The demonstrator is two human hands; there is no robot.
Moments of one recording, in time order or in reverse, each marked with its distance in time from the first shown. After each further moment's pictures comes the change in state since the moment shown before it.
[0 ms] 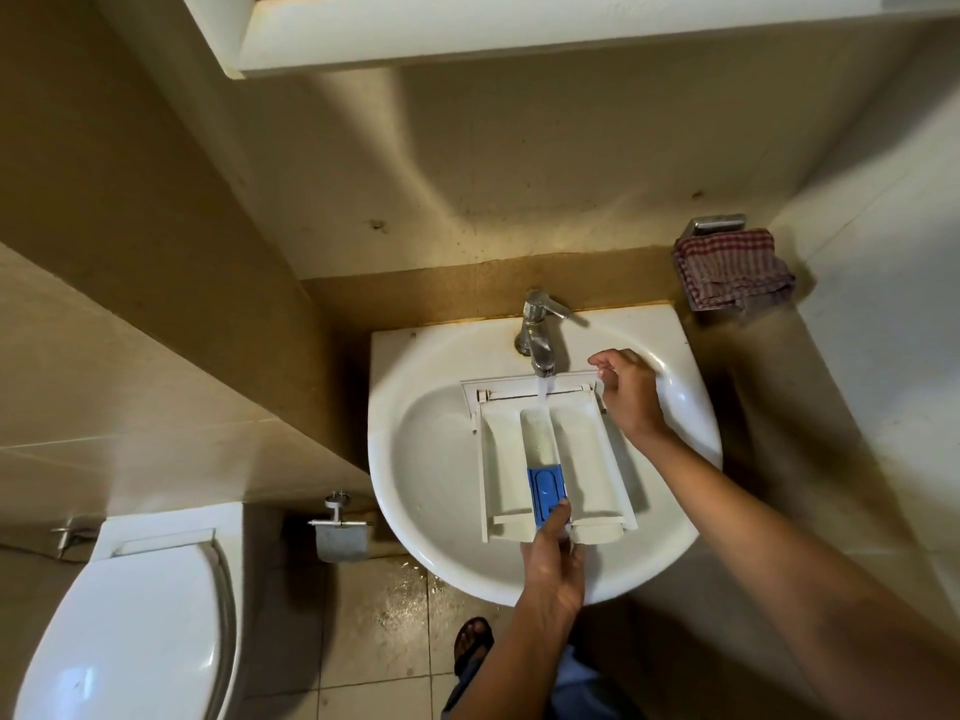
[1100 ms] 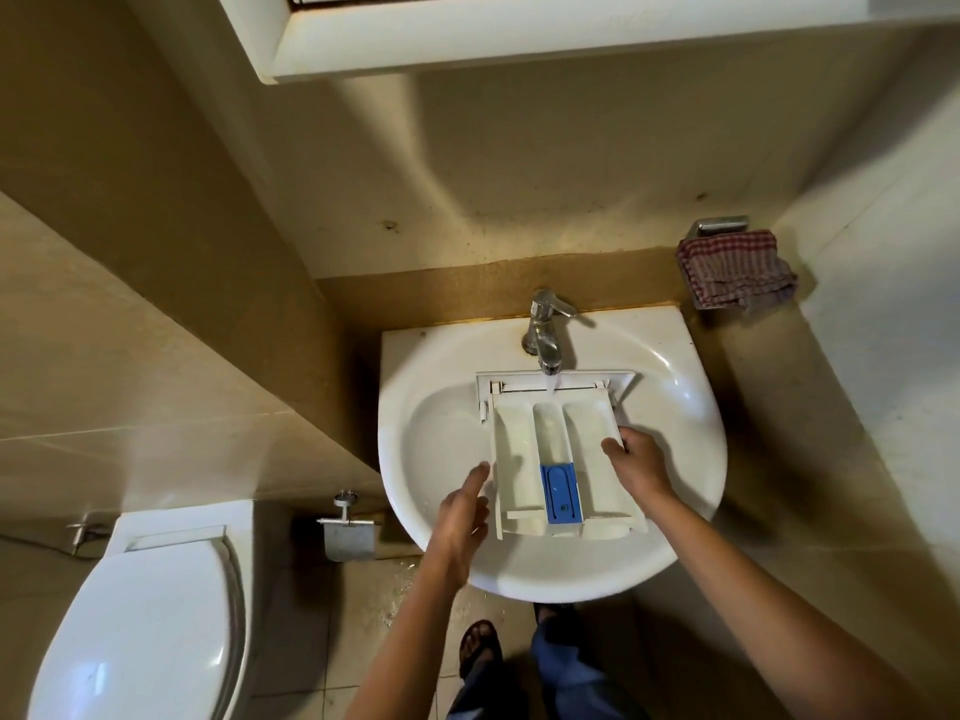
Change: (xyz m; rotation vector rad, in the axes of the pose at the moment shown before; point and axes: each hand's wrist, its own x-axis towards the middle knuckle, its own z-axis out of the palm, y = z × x) left_hand -0.009 0.113 -0.035 0.841 -0.021 0.174; right_hand -0.081 0.027 0.015 0.220 -0.219 0.497
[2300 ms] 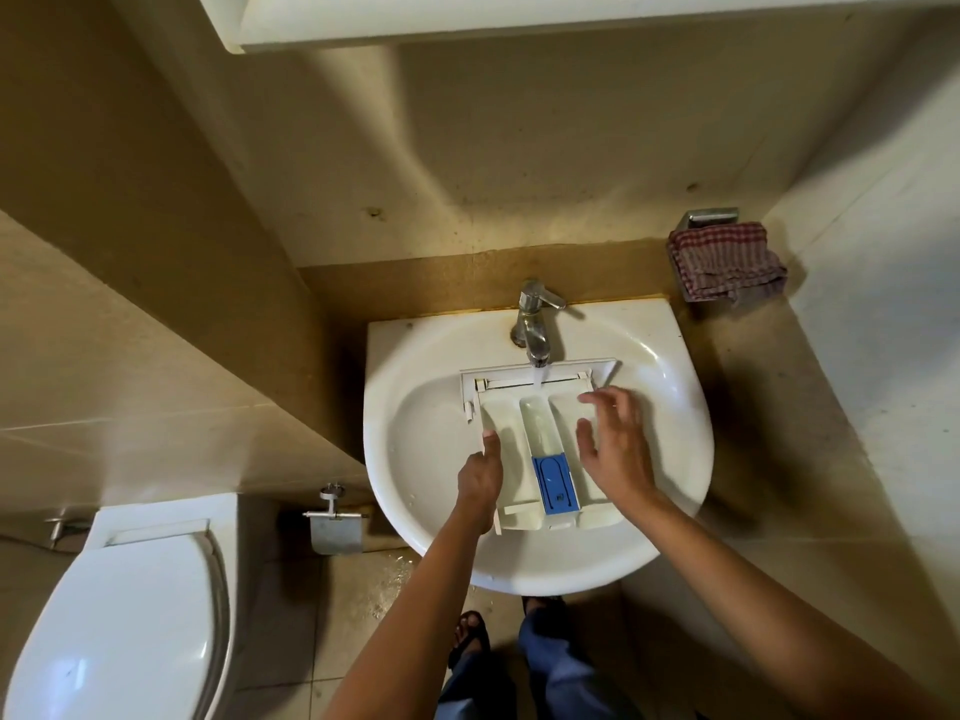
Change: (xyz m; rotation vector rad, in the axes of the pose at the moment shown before) left_hand 0.047 0.012 0.048 0.373 0.139 0.074; right_hand -0.028 -0.033 -0.002 -0.434 0.263 -0.682
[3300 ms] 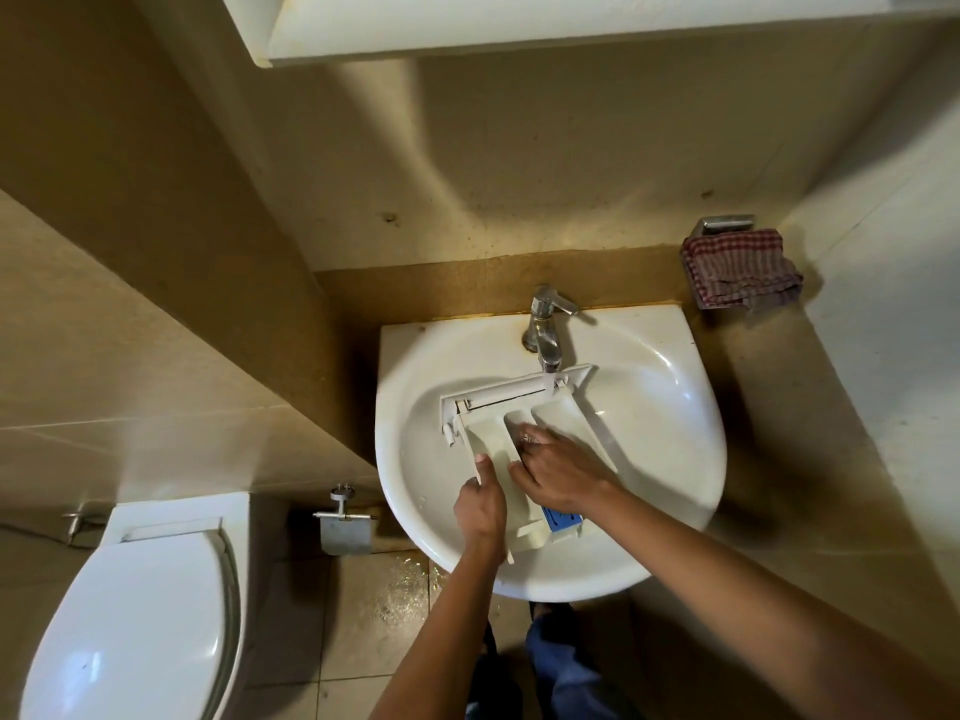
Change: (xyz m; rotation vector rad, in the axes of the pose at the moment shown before) left_hand -0.026 -0.018 0.001 -0.065 0.270 0.005; right_hand 0.010 -0.042 0.038 -0.246 -0.706 -0.346
